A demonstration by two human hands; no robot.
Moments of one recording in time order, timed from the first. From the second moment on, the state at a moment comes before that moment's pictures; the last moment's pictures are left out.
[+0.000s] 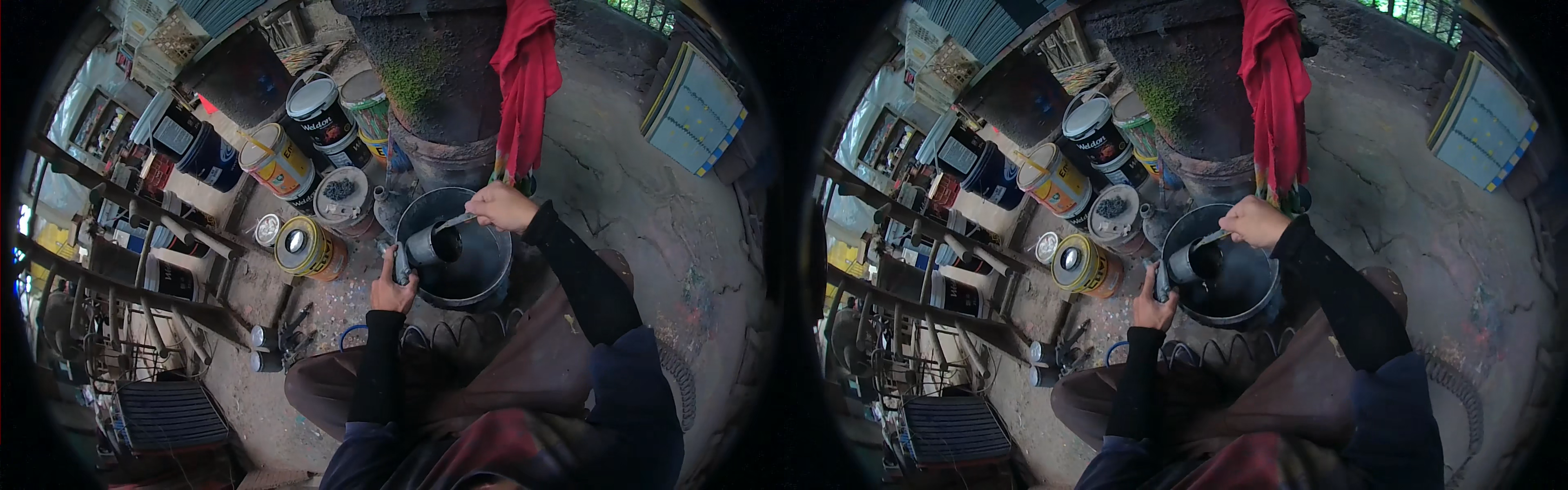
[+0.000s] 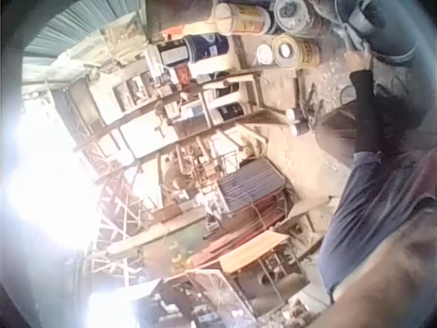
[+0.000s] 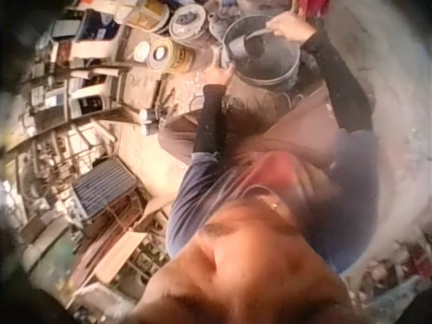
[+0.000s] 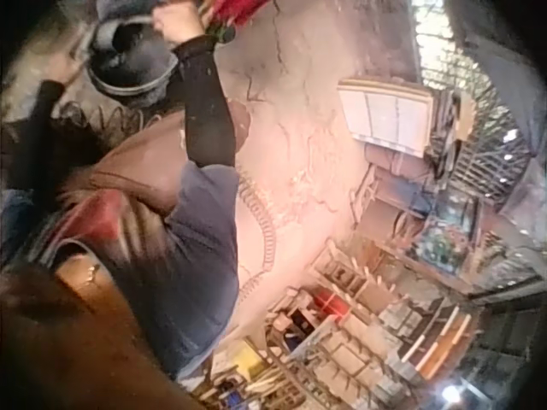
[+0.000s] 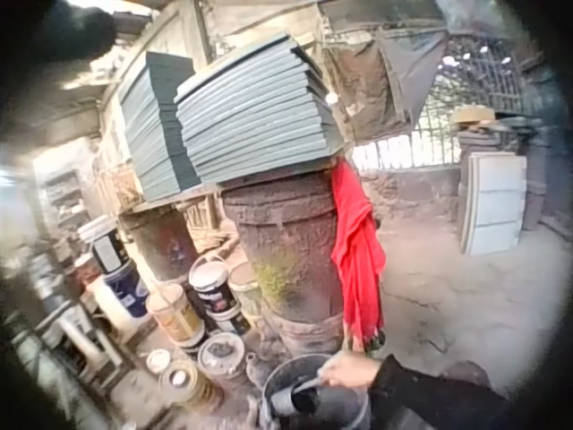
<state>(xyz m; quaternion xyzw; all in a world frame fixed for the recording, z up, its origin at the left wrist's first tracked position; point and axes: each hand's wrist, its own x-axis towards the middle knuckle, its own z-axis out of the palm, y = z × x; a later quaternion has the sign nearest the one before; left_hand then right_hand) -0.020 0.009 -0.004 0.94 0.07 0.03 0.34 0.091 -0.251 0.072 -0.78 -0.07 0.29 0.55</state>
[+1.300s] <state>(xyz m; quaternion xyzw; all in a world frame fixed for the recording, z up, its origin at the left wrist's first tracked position) -0.024 0.006 -0.009 0.93 0.09 0.05 0.34 0.064 -0.254 0.073 -0.78 -0.17 0.22 0.56</state>
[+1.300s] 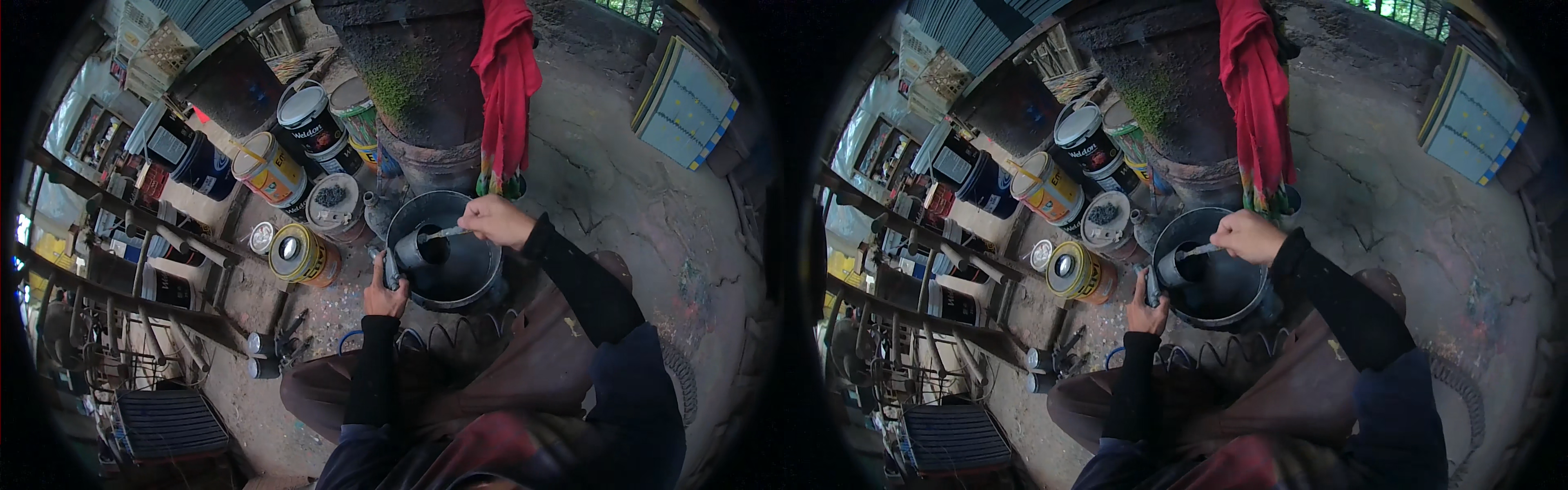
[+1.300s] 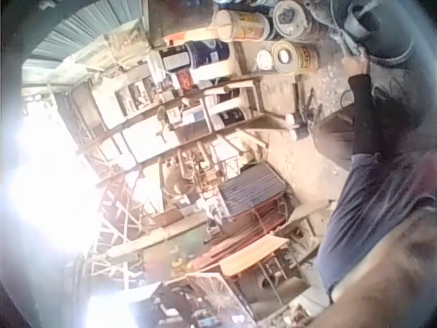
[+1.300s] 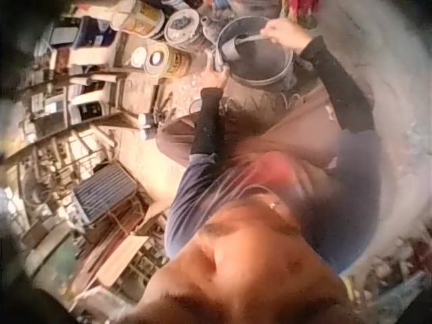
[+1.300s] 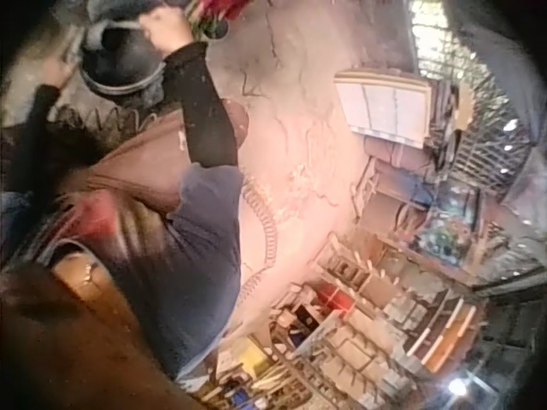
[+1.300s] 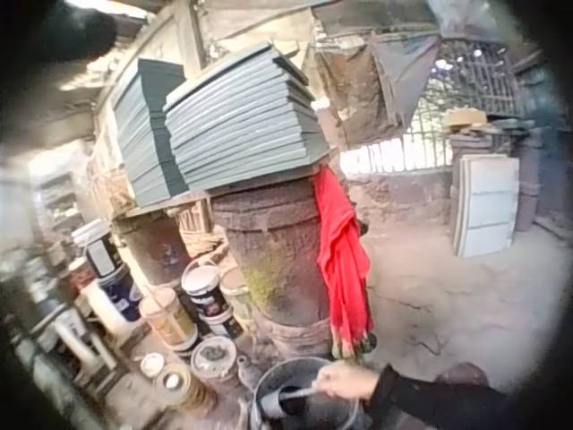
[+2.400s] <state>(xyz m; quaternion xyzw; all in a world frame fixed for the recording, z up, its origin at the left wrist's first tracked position) -0.032 0.033 0.029 0.62 0.05 -0.22 0.75 0.055 -0.181 0.205 -0.79 -0.55 -0.25 0.05</state>
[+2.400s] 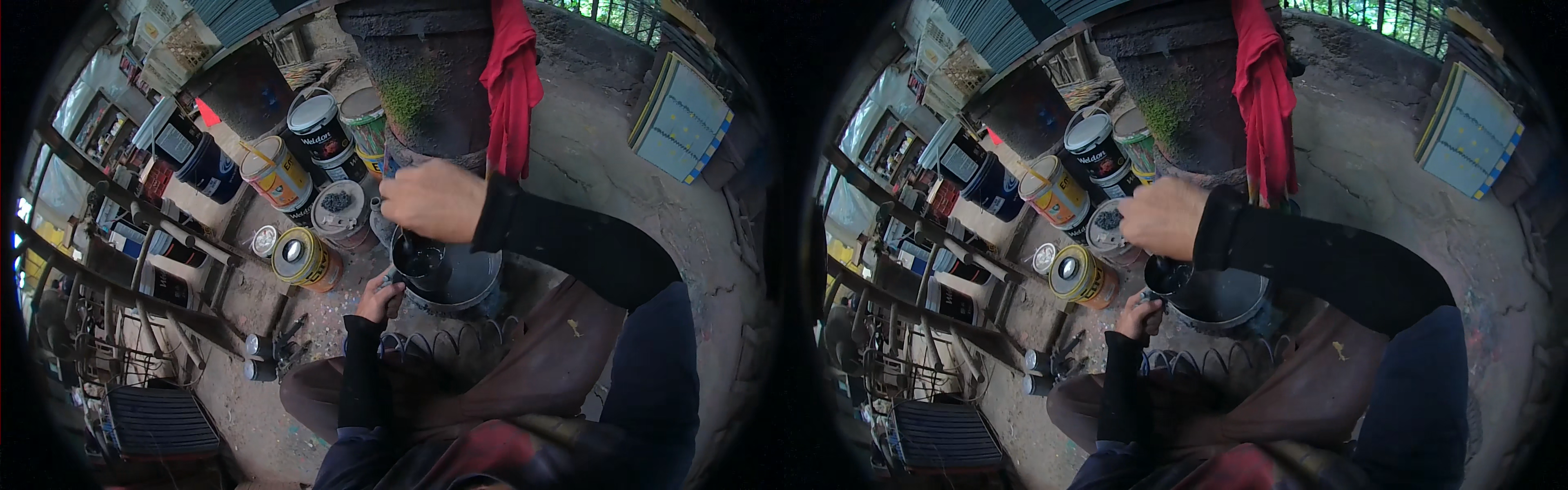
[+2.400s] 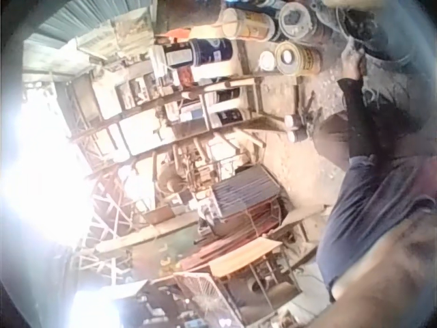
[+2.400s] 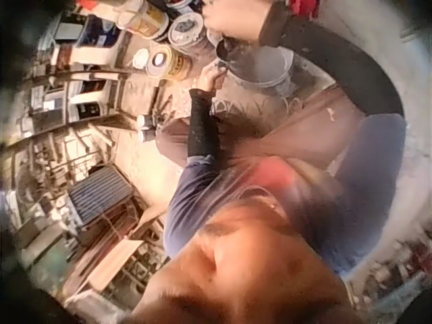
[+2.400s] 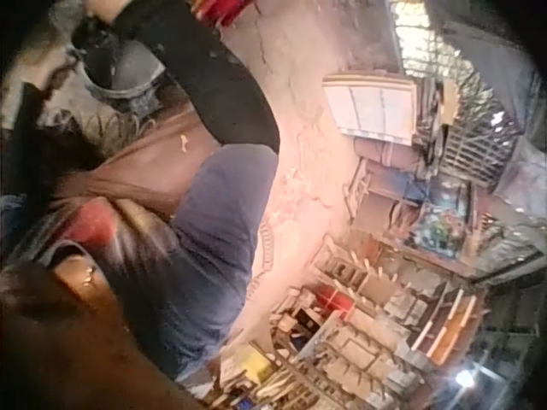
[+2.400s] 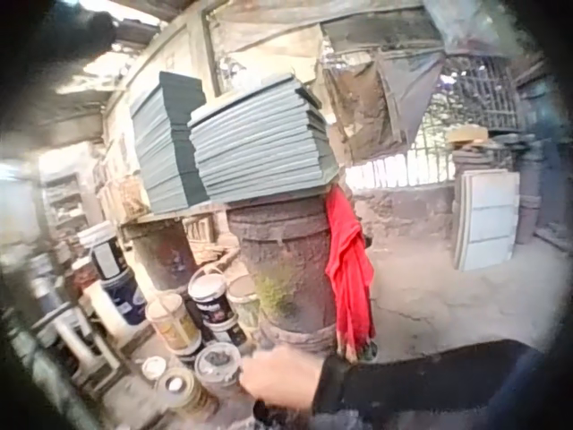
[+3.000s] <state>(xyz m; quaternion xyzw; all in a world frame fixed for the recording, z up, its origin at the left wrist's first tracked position) -0.033 0.030 0.029 0.65 0.02 -0.22 0.73 0.040 -0.201 0.201 -0.86 -0.49 -0.11 -0.04</state>
